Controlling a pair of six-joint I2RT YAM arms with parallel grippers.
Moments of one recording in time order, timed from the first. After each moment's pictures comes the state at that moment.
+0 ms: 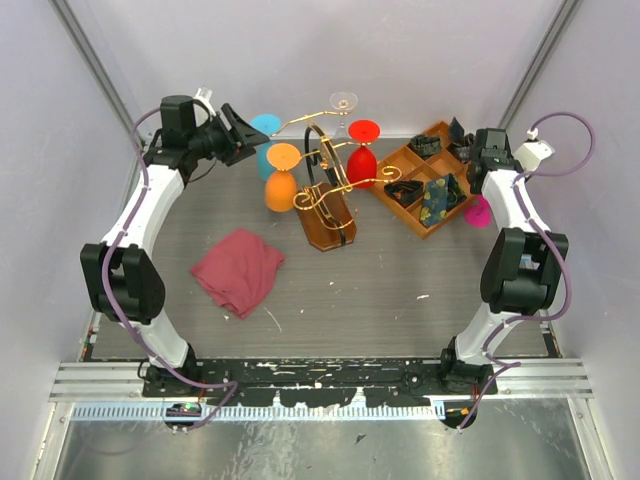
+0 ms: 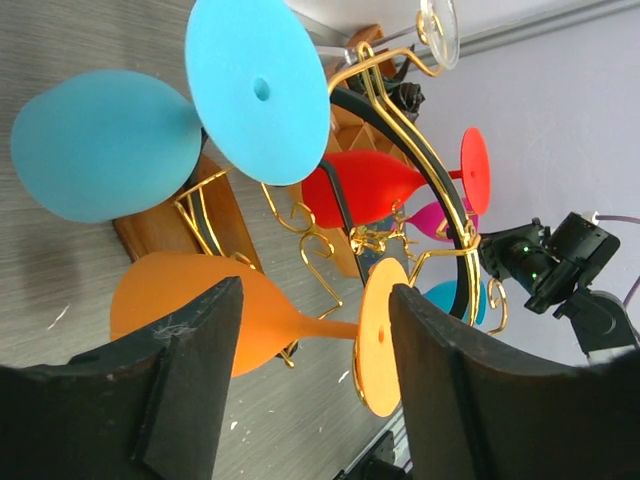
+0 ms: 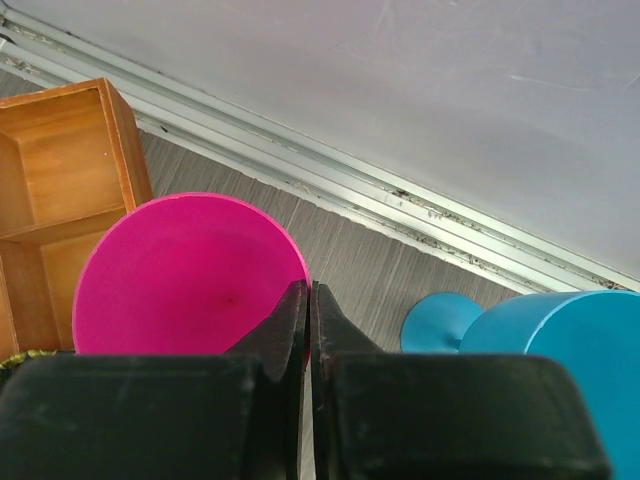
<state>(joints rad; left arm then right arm) -0.13 1.72 1.61 -0.32 0.56 -0.77 -0.14 1.76 1.45 -0.60 0.83 0.70</state>
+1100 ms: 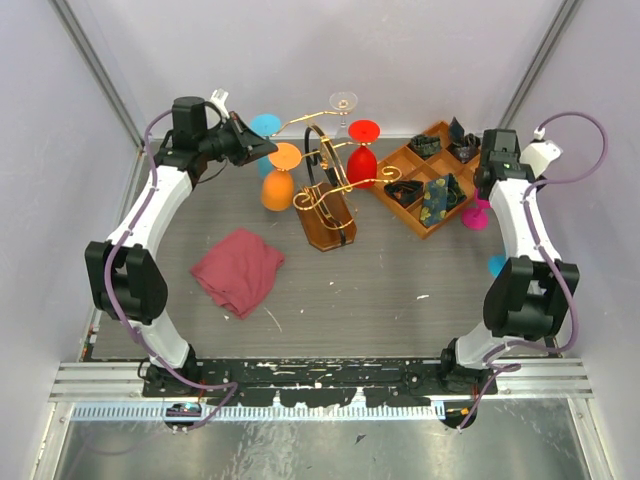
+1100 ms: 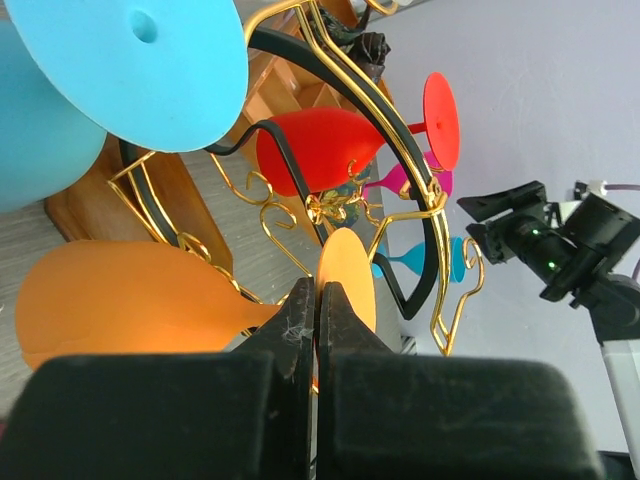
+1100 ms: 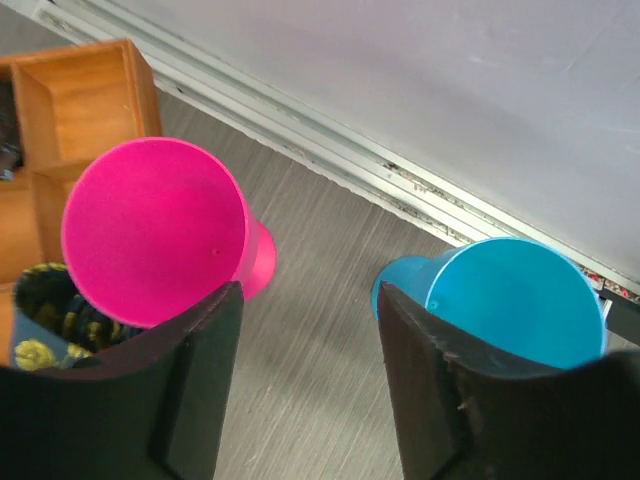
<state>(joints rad) -0.18 1.73 1.60 -0.28 0.65 -0.79 -0.14 1.61 1.41 -0.70 0.74 0.67</state>
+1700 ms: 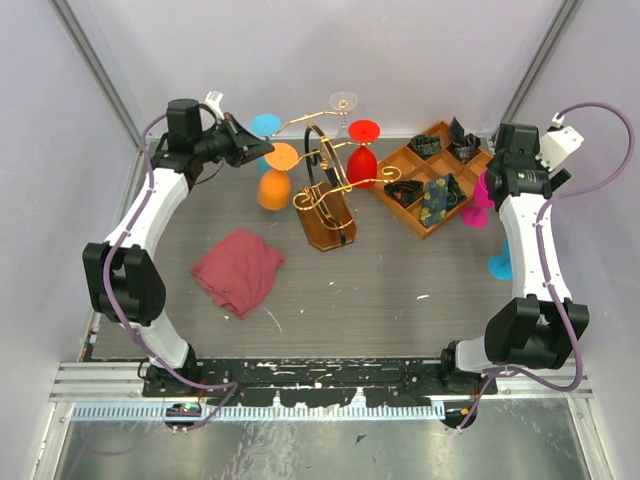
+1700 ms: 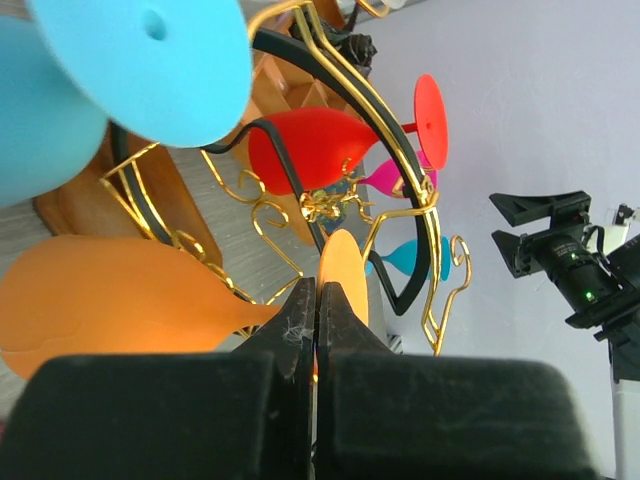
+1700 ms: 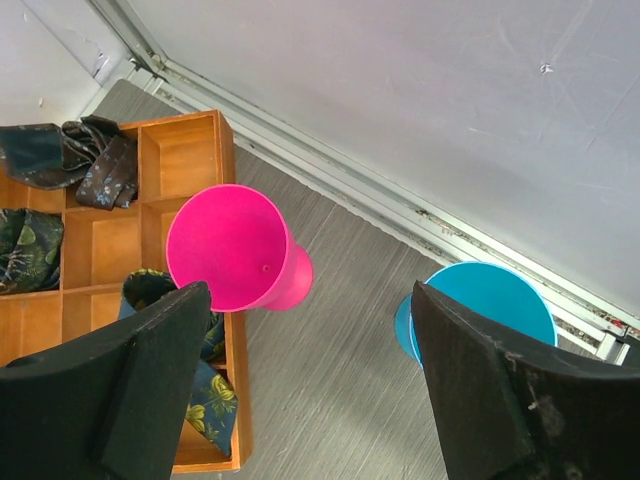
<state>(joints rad) -0.17 1.73 1.57 -0.24 0.69 -0.83 -0.14 1.41 1.42 -0.63 0.69 0.57</state>
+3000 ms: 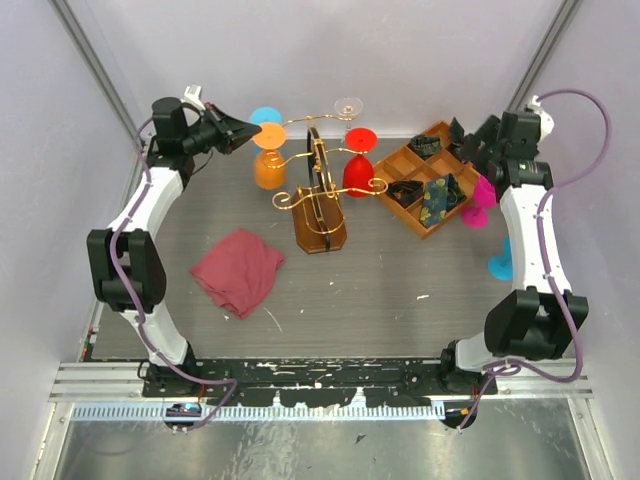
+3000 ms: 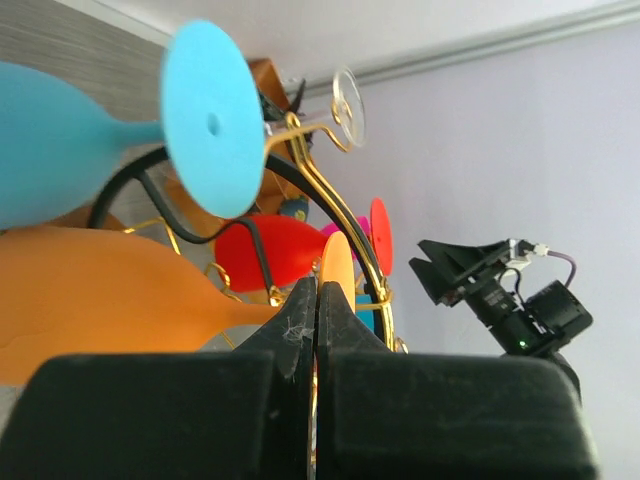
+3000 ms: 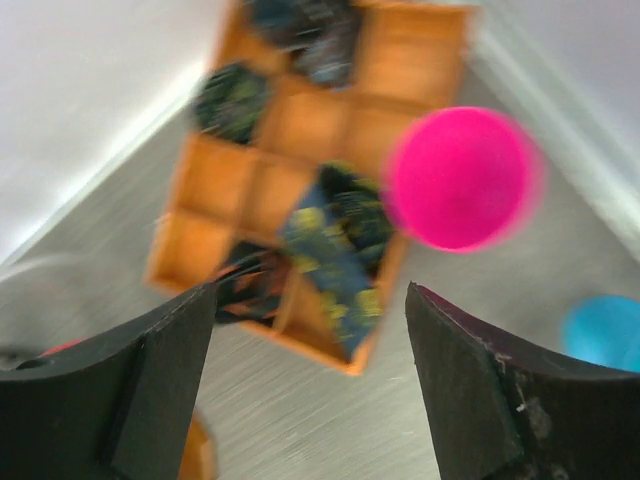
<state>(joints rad) -0.08 1.81 1.53 0.12 0.76 -1.10 -0.14 1.43 1.45 -0.60 0.26 0.52</state>
